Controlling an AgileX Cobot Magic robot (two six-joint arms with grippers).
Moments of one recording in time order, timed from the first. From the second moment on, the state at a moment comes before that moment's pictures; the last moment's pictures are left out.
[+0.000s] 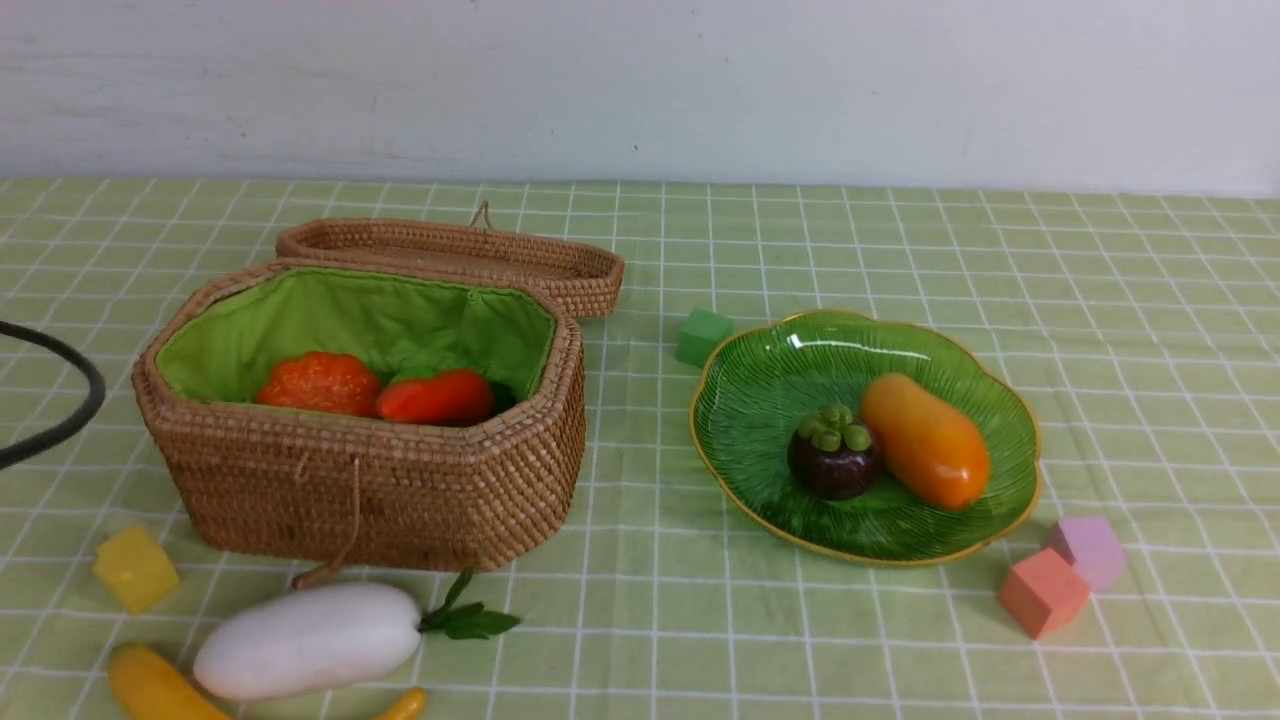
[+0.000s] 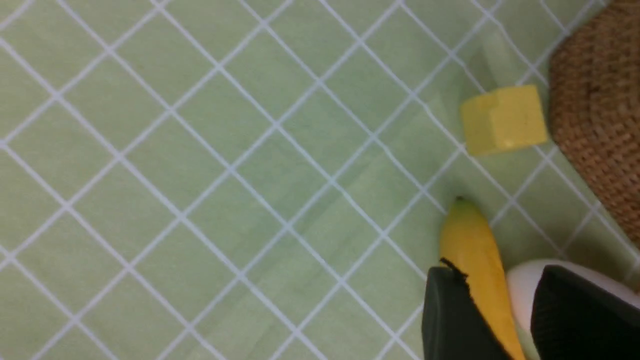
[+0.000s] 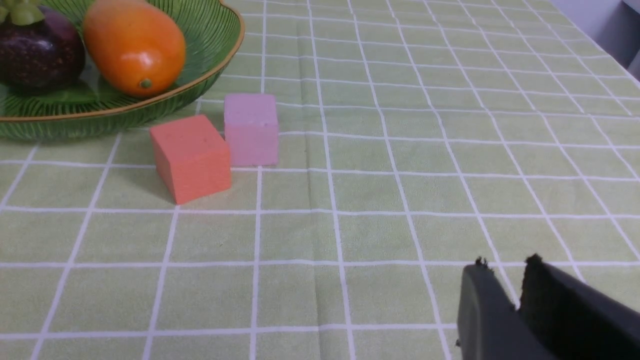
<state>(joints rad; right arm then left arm) -0.08 -0.01 0.02 -0.16 0.41 0.05 0.12 0.96 -0.78 0.18 0.90 -0.79</state>
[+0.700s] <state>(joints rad) -0.08 -0.01 0.02 -0.16 0.41 0.05 0.09 0.97 -0.78 0.07 0.90 -0.80</state>
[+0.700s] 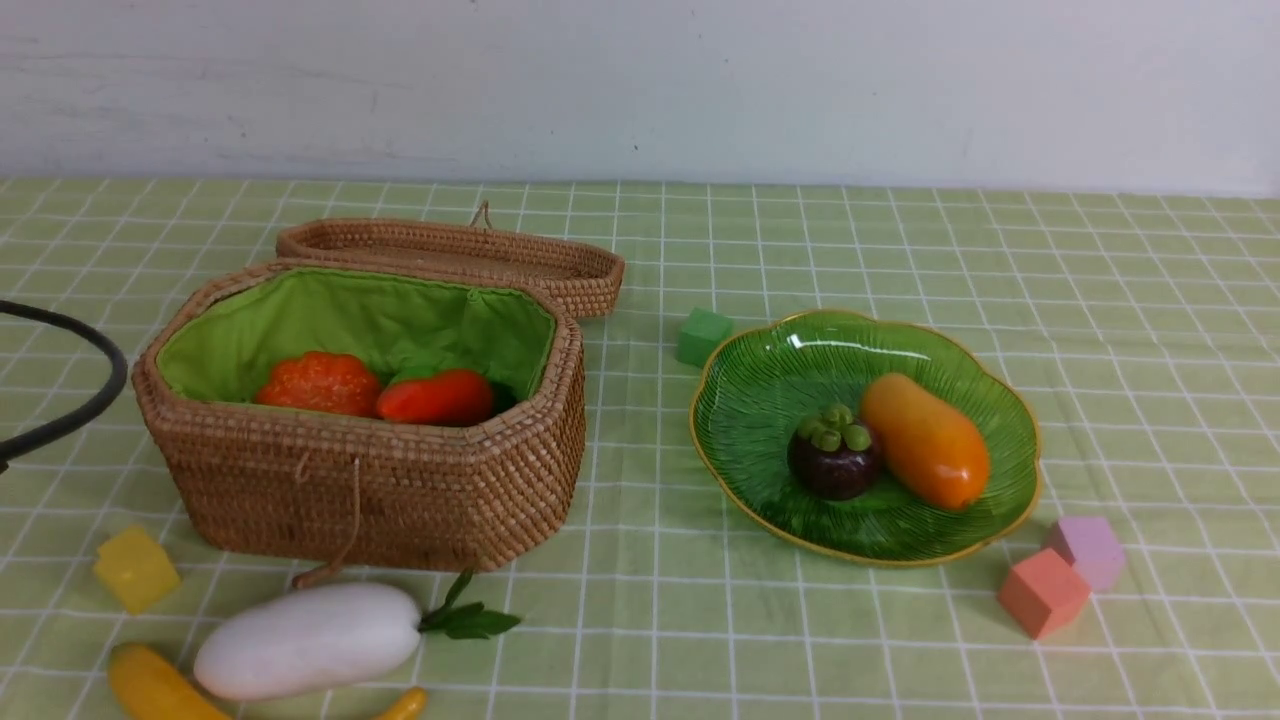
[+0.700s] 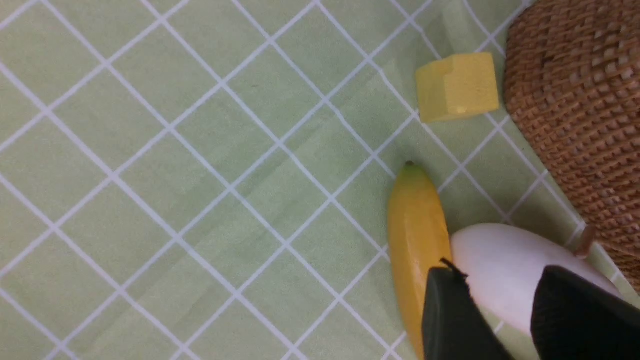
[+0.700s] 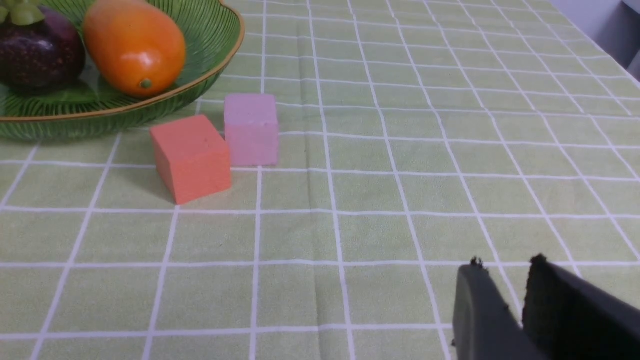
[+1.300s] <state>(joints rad) -0.08 -0.01 0.02 -0.16 0.41 0.05 0.09 1.05 -0.78 -0.02 0.96 -0.77</state>
